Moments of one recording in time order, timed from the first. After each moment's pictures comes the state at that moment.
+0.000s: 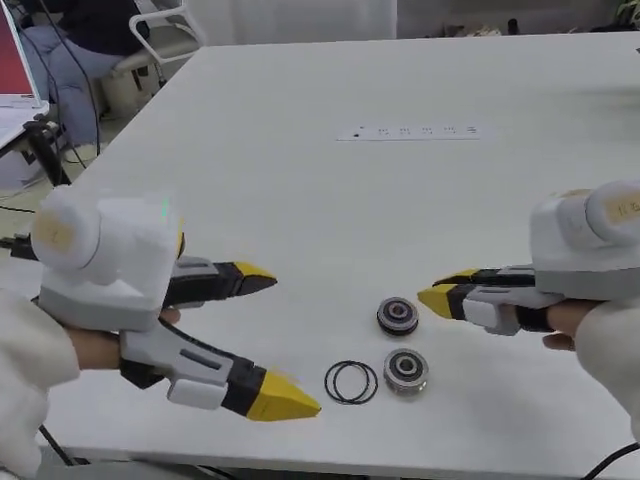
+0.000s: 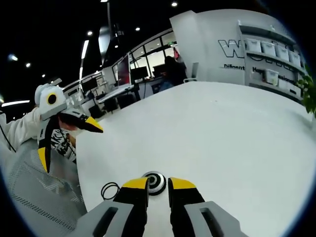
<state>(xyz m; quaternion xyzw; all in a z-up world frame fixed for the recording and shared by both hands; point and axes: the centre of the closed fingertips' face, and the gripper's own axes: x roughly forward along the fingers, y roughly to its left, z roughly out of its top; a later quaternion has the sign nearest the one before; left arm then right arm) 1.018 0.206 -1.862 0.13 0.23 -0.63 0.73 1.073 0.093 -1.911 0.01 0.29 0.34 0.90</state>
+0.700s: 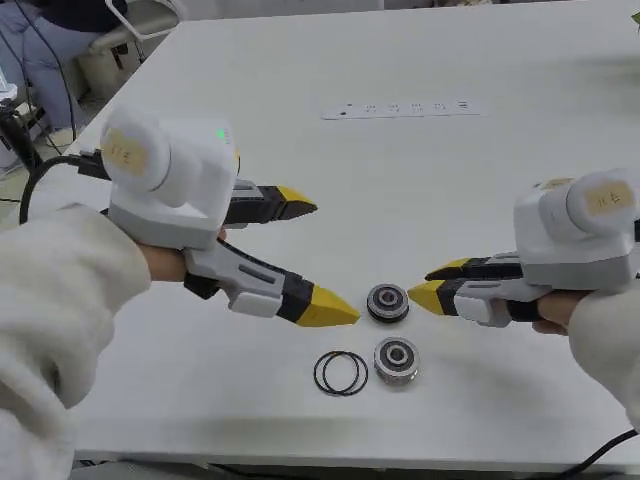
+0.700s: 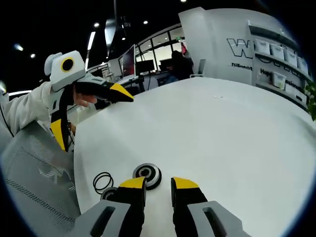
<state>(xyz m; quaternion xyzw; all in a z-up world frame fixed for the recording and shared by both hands) 1.075 0.150 -1.860 0.18 0.18 -0.64 0.73 1.077 0.093 -1.932 -0.02 0.30 0.36 0.88</state>
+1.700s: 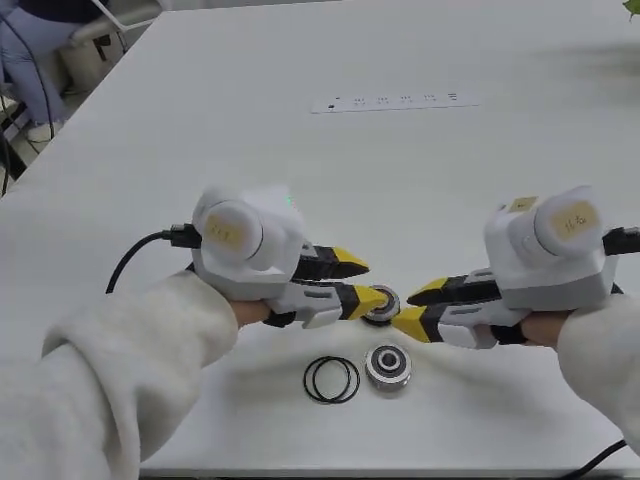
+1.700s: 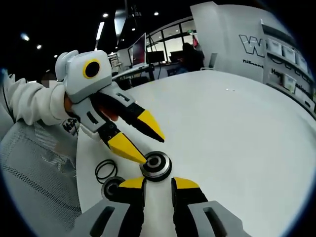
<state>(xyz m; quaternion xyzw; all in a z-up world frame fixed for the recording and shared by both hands) 1.088 0.113 -1.929 0.17 0.19 -0.61 0.75 1.067 0.101 -1.953 -0.05 0.33 0.40 0.86</state>
